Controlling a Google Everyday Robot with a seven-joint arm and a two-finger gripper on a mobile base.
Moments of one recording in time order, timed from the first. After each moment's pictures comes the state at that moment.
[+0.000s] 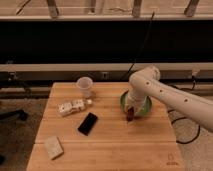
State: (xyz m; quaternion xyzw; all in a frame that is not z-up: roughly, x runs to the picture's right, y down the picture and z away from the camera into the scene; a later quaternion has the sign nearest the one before) arm 0.146 0.117 0.779 -0.23 -0.23 -0.53 0.78
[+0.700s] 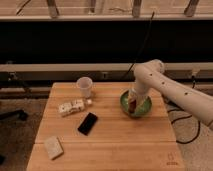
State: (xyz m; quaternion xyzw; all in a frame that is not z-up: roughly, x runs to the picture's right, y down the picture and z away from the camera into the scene) arm 0.167 0.086 0.792 -0.23 -0.23 -0.51 0.80
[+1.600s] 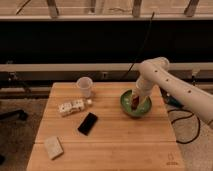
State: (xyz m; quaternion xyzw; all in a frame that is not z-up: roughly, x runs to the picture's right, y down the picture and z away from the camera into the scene) arm 0.179 0.071 0.799 -0.22 -0.23 -0.49 0.81
